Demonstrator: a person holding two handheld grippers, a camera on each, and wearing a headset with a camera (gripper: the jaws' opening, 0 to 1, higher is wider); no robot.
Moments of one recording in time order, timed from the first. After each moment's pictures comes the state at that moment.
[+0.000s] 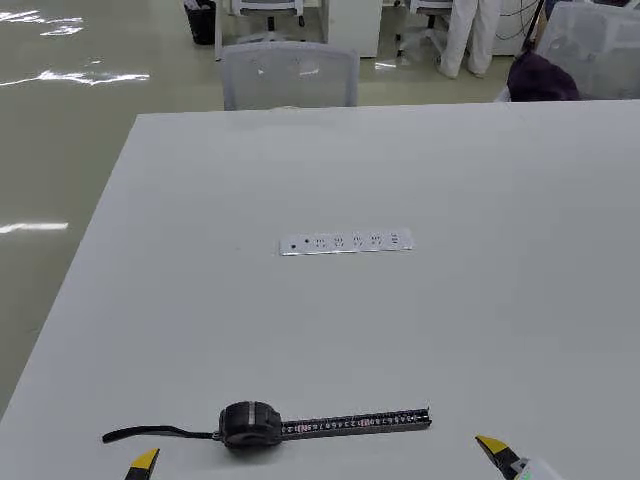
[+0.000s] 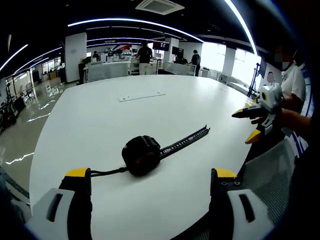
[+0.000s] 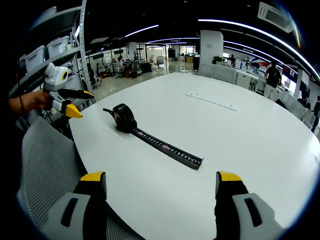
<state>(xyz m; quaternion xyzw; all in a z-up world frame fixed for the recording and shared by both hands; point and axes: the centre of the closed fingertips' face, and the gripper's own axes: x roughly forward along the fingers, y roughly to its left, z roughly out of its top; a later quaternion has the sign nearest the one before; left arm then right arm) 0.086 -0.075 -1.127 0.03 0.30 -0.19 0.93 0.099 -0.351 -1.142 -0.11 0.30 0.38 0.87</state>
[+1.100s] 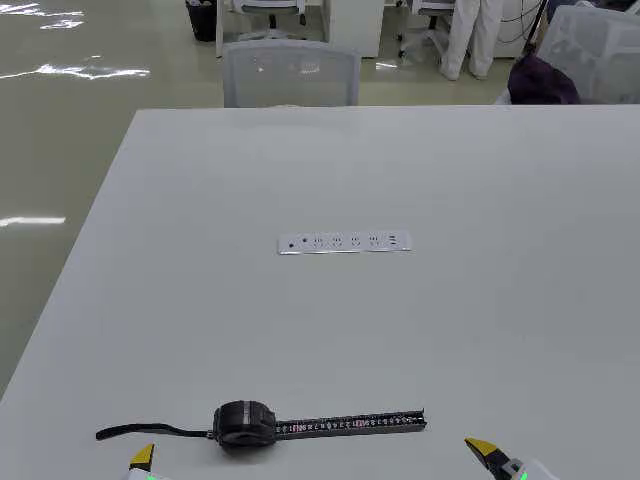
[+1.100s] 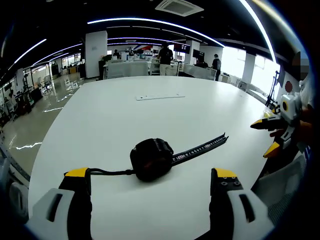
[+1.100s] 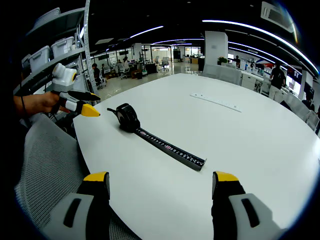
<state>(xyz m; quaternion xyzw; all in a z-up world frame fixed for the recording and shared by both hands) 0.108 -0.074 -1.143 0.01 0.30 -0.10 0.95 0.100 -0.351 -1.146 -0.11 0.30 0.41 0.86</state>
